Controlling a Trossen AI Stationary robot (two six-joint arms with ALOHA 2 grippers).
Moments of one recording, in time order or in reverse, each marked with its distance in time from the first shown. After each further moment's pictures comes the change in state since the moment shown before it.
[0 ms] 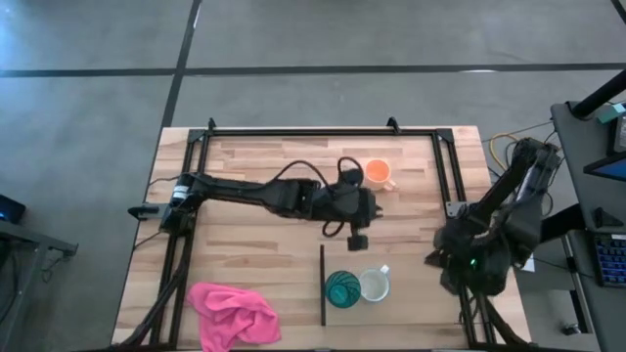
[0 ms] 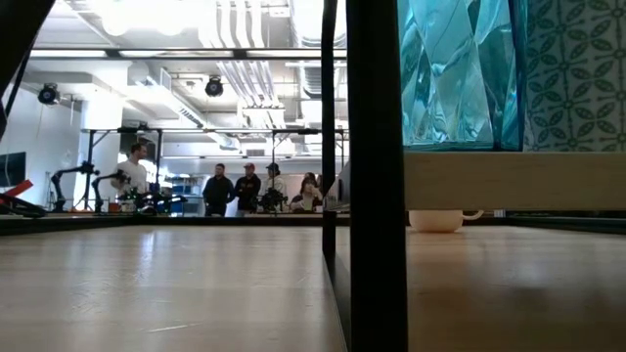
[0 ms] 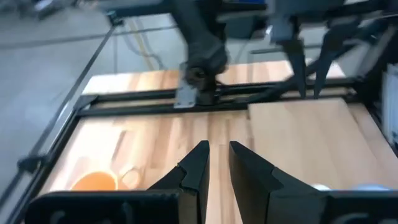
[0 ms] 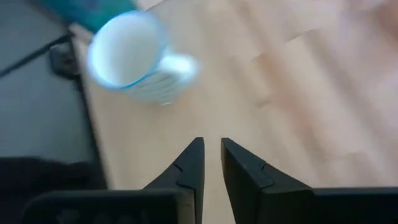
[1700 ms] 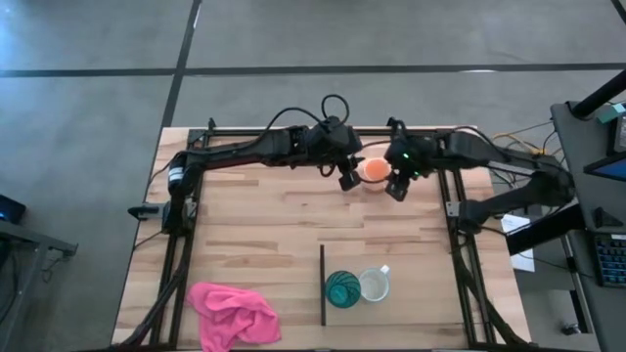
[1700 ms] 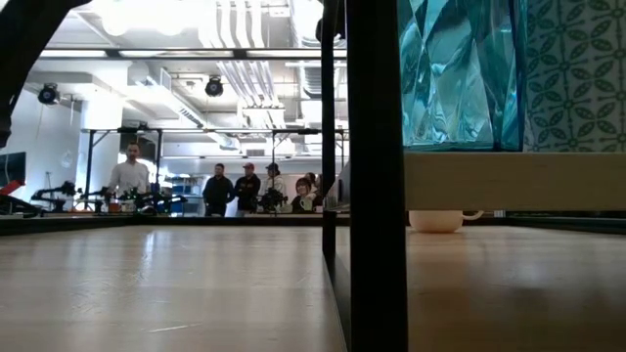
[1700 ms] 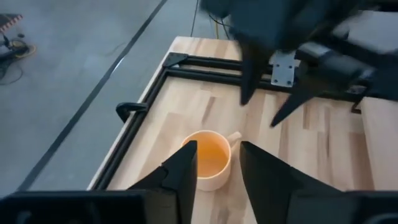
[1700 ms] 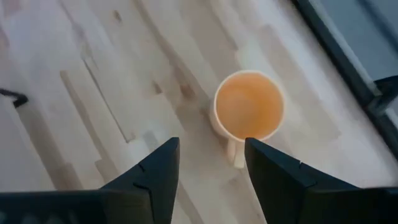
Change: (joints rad) left arm 0.286 -0.066 -0.024 -0.121 0.034 -0.004; right arm -1.241 0.114 0.140 0.074 -0.341 -1.136
